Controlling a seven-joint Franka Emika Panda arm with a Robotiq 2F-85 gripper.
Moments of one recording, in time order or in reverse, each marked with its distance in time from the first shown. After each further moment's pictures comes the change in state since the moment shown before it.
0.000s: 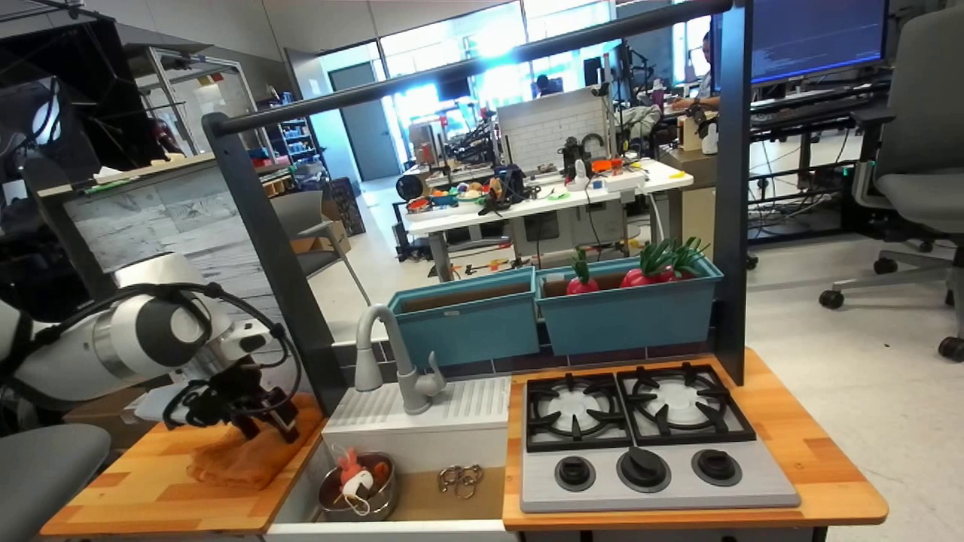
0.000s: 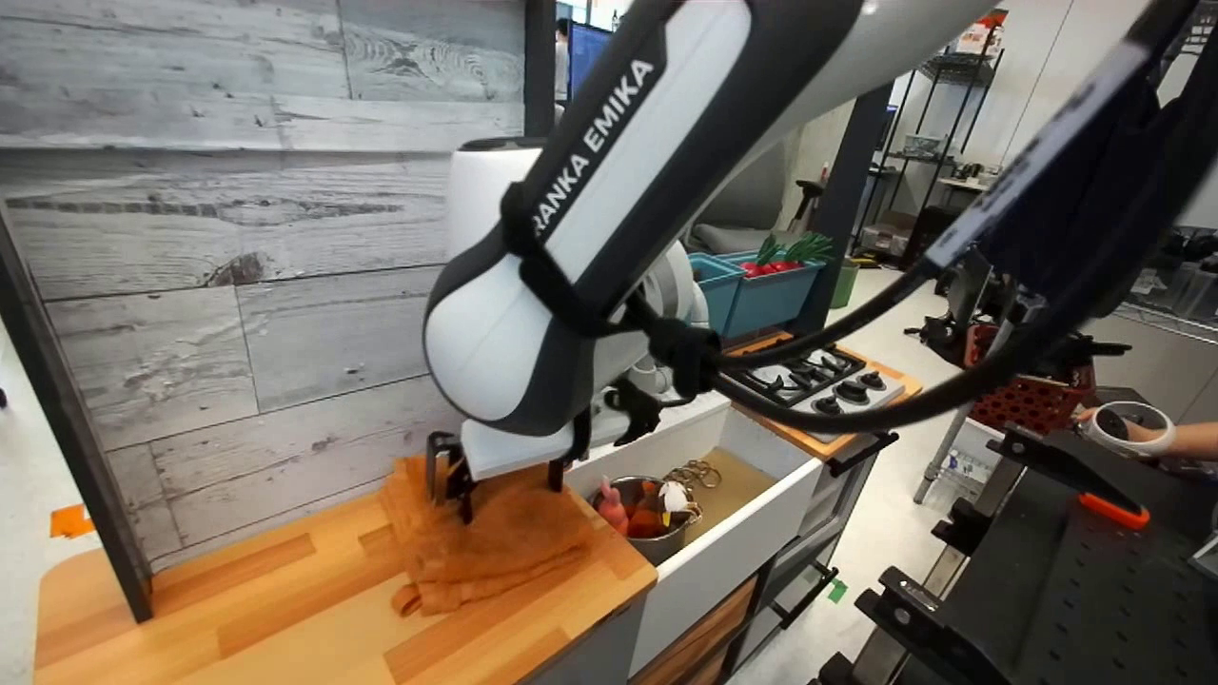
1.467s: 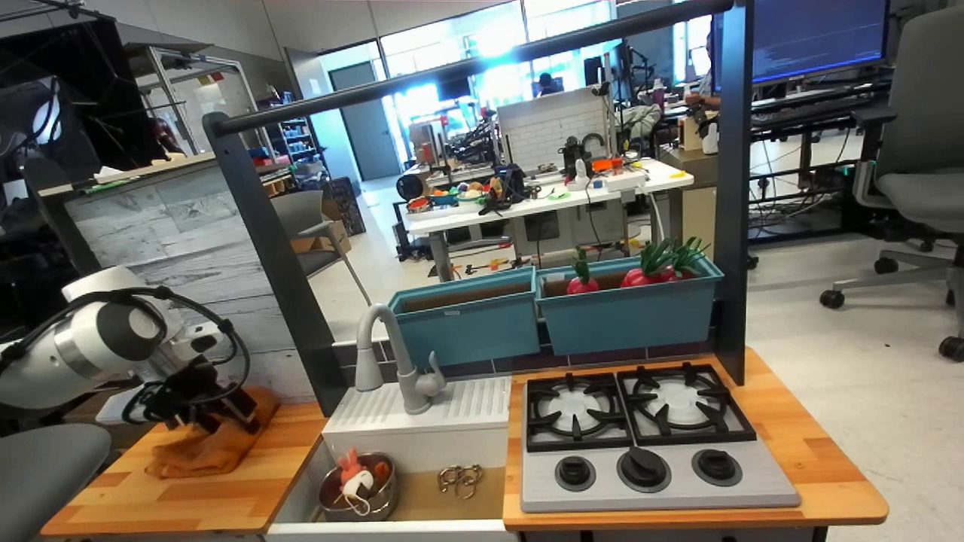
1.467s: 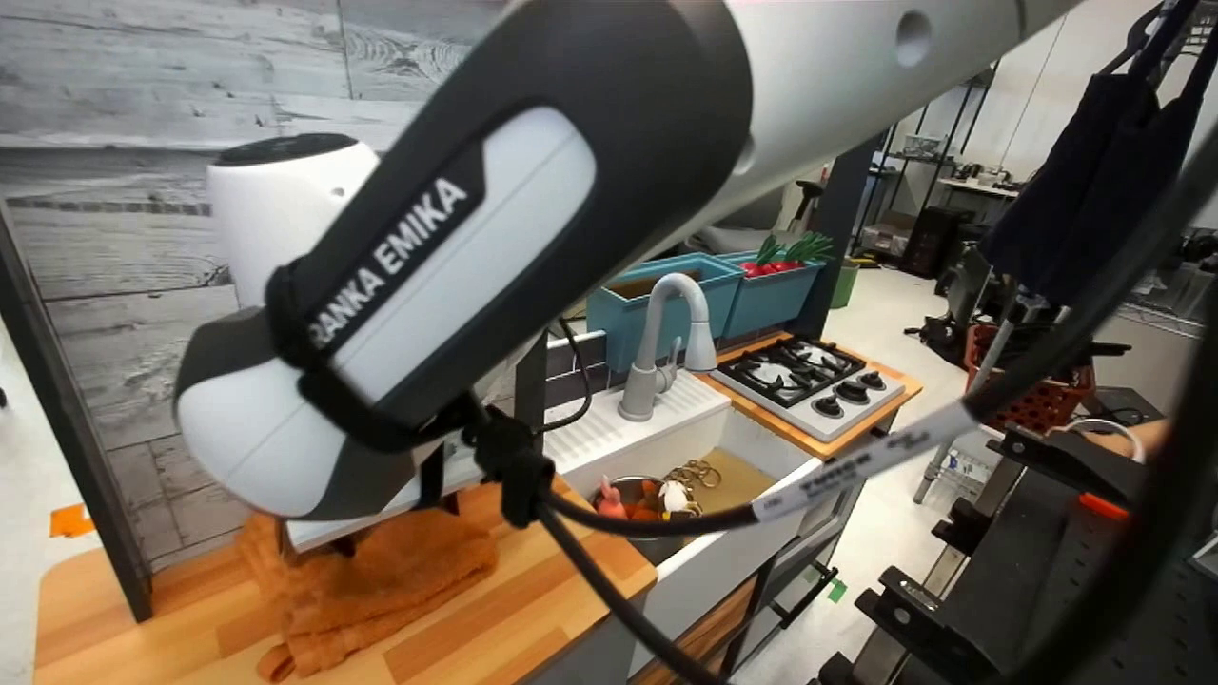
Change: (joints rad) arm 0.143 0.229 -0.053 0.447 -0.045 -0.231 0.112
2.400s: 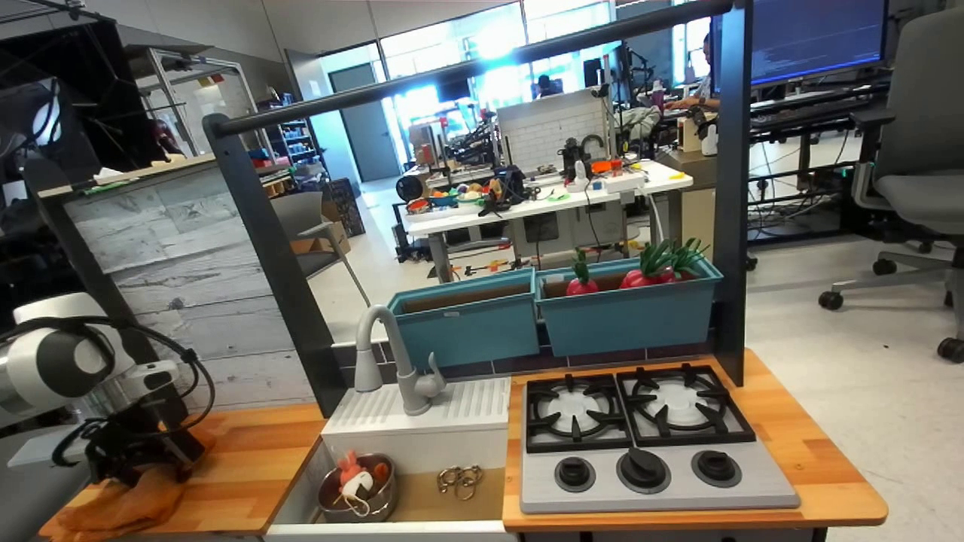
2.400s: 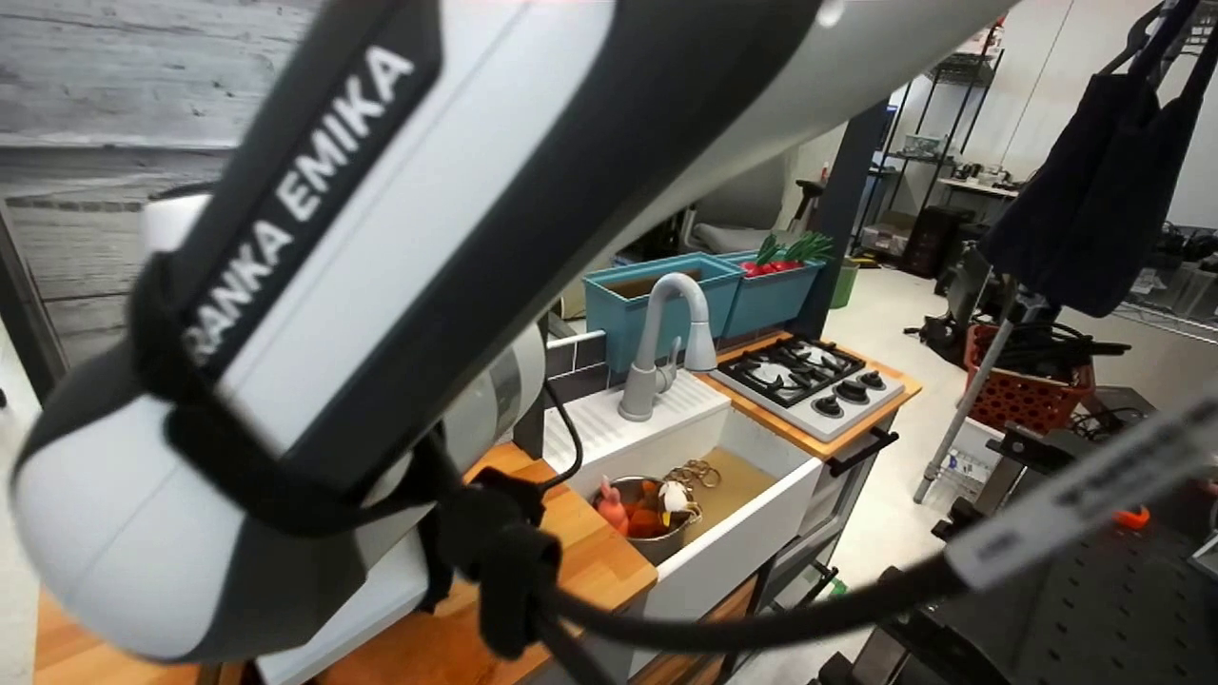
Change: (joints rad) arm 0.001 -0.121 0.169 -0.247 -0.002 0.013 -0.215
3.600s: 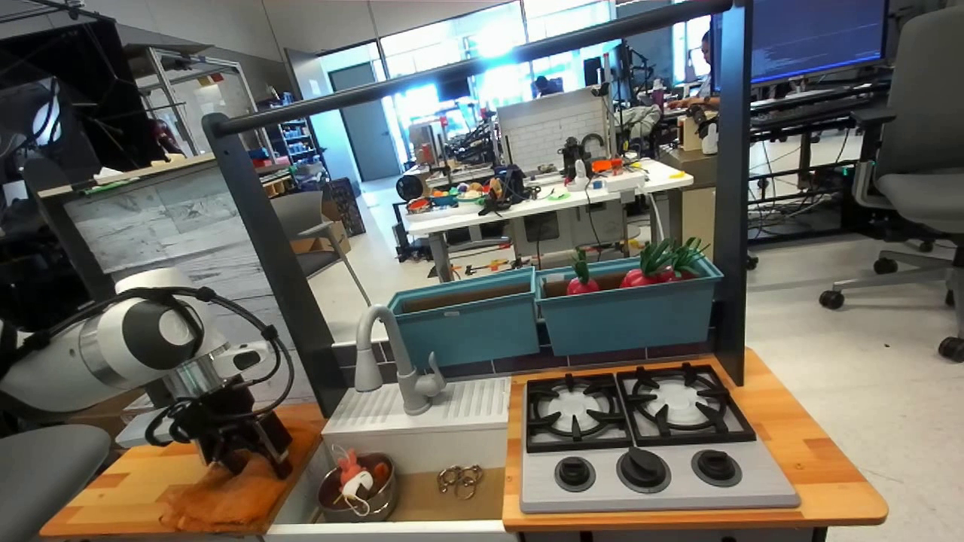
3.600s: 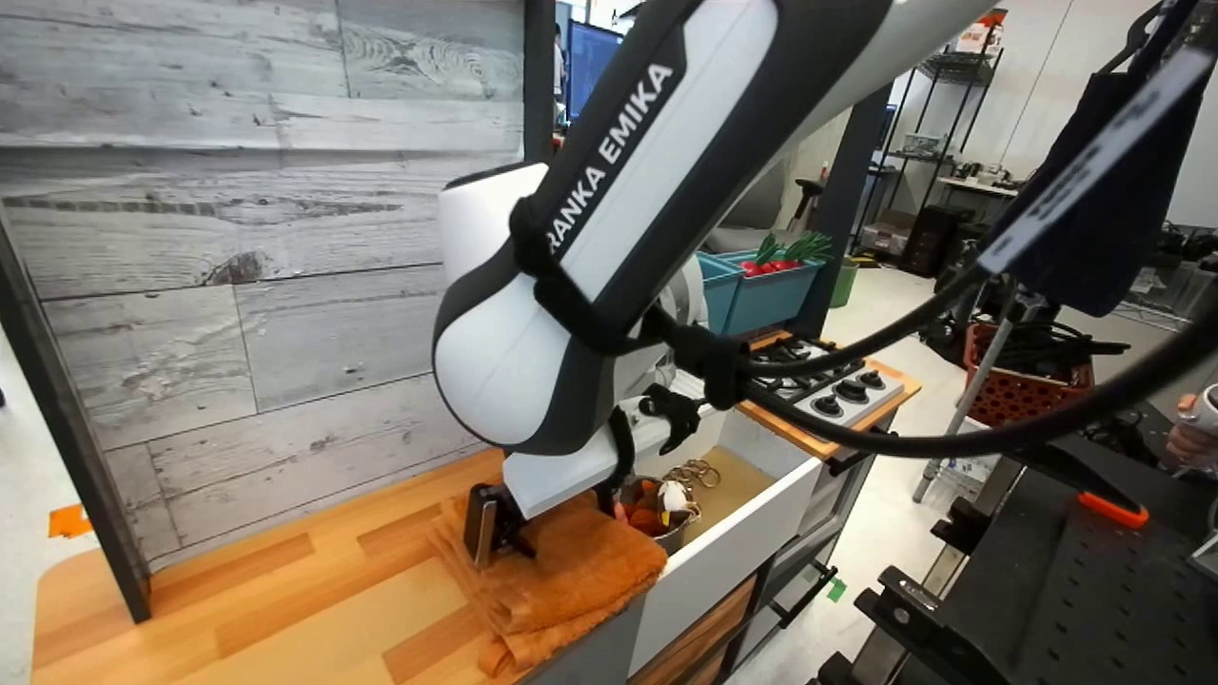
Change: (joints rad) arm -0.106 -0.138 -0.140 -0.267 0.014 0.028 0.060
